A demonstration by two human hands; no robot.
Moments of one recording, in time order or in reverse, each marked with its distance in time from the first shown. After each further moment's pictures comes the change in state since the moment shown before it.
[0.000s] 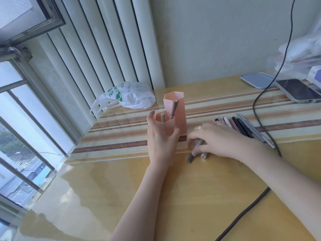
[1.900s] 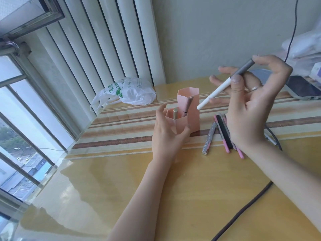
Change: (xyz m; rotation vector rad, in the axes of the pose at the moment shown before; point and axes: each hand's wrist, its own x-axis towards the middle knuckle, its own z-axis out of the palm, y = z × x) left_hand -0.006 0.005 0.000 -0.023 -0.122 0.111; right_hand -0.017 -0.028 -0.027 0.839 1.382 -0.291
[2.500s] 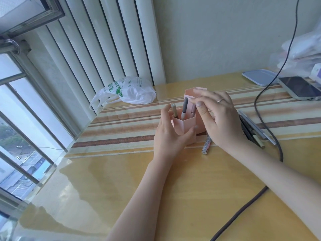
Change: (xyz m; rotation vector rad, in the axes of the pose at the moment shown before) left_hand 0.000 0.000 0.000 0.051 -0.027 0.119; right_hand -0.025 0.058 0.002 -0.595 -0.410 -0.041
